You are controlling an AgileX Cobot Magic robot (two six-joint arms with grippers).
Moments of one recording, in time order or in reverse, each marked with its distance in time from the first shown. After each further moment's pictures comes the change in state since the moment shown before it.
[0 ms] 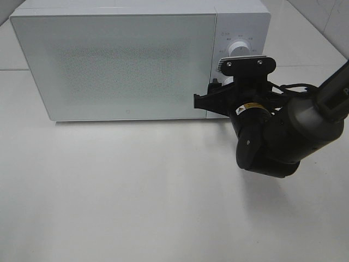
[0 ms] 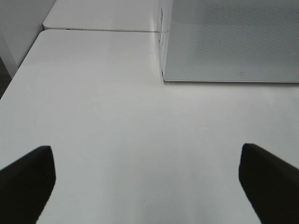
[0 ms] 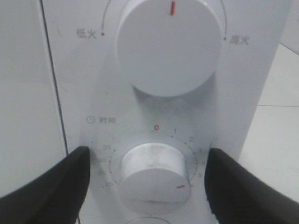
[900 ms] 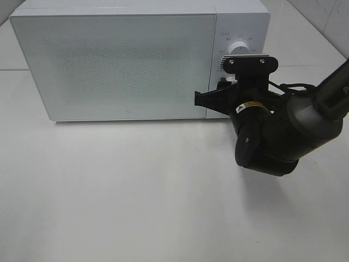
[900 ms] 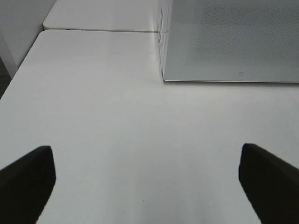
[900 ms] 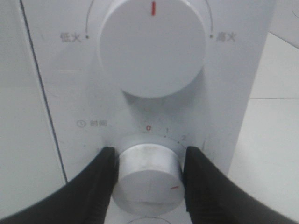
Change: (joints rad) left arm 0.000 0.000 0.000 0.000 0.000 0.000; right arm 0.000 0.000 -0.013 0.018 0.013 0.047
